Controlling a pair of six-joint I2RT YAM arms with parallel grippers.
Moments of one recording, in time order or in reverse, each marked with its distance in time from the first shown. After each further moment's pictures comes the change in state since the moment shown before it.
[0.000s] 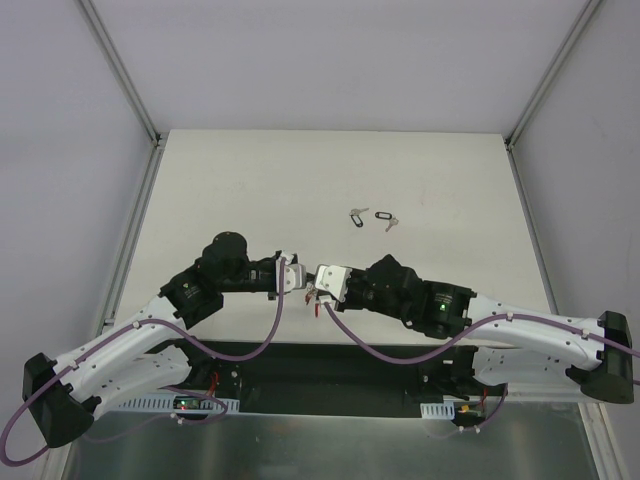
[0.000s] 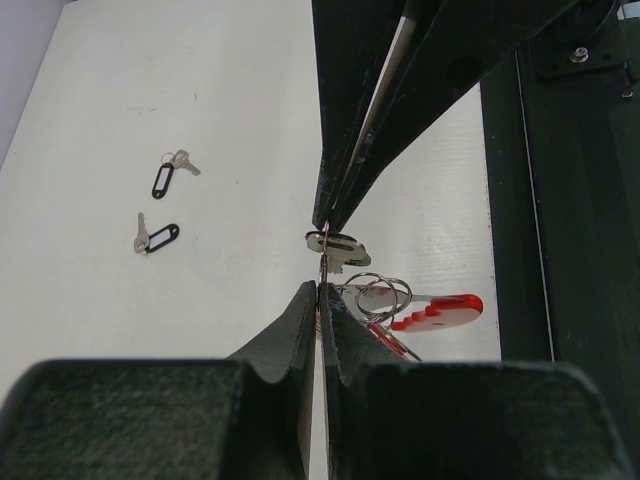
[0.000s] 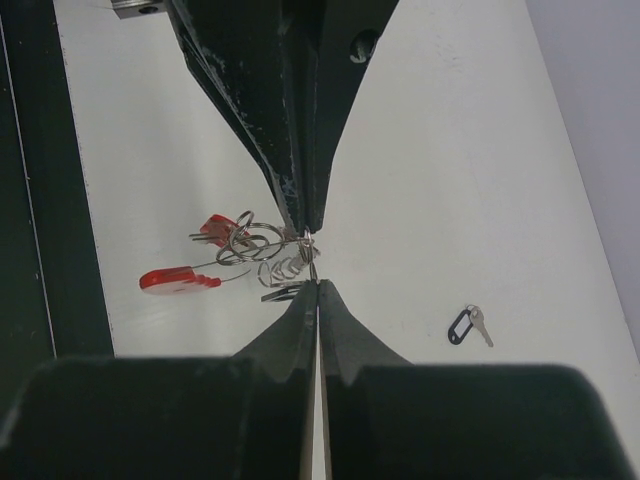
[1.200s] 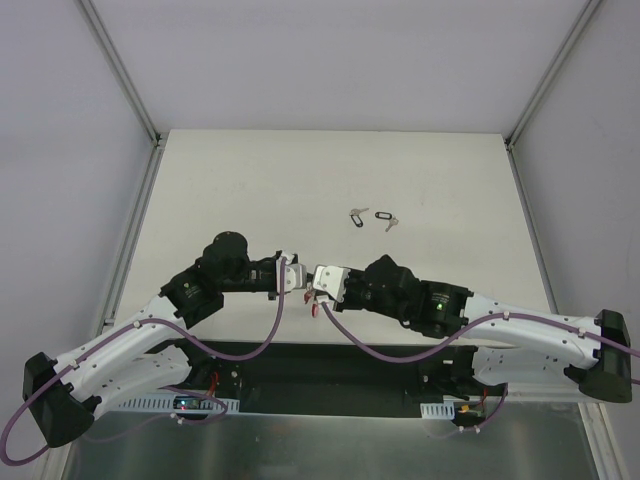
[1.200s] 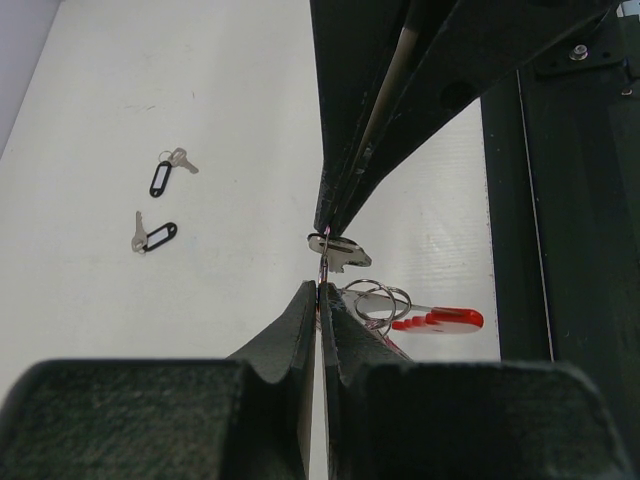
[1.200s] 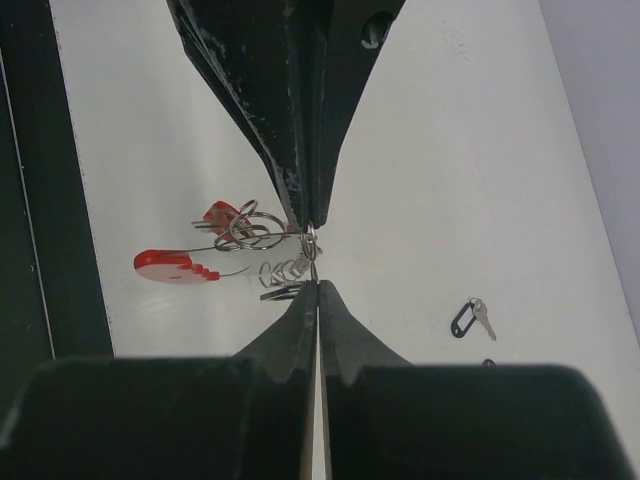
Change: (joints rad) left arm 0.000 0.005 0.000 -0.001 0.001 0.000; right arm -0.001 0.017 0.000 -0.008 0.005 0.001
